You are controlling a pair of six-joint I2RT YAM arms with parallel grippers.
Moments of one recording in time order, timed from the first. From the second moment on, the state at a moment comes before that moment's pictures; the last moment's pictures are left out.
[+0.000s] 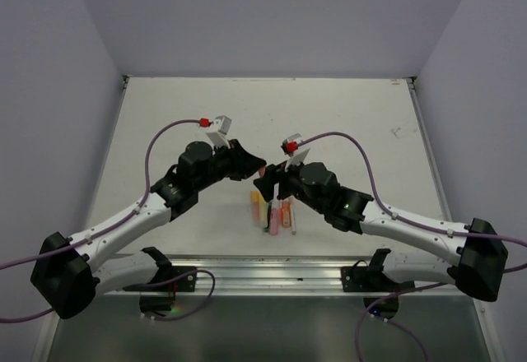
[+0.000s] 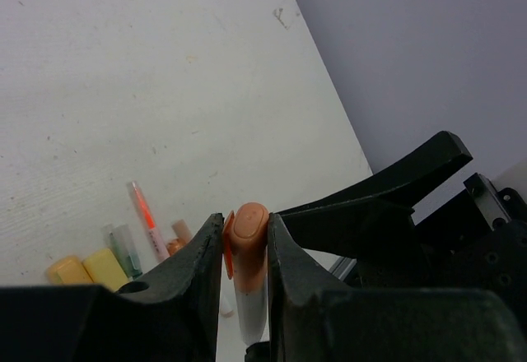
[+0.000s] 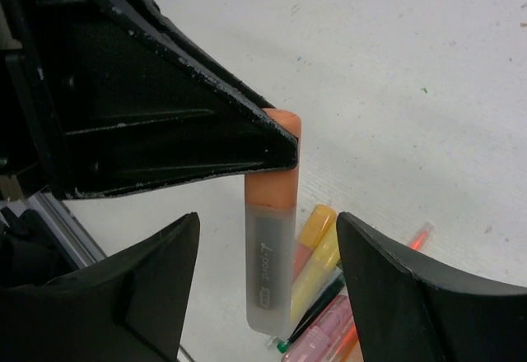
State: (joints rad) left arm -0.68 1.10 0.71 0.13 0.15 -0.75; right arm 1.01 1.16 0.77 0.10 0.25 0.40
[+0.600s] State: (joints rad) left arm -0.57 1.04 0.70 0.33 0.41 -0.62; right arm 0.77 1.11 0.66 0.24 -0.27 0.42
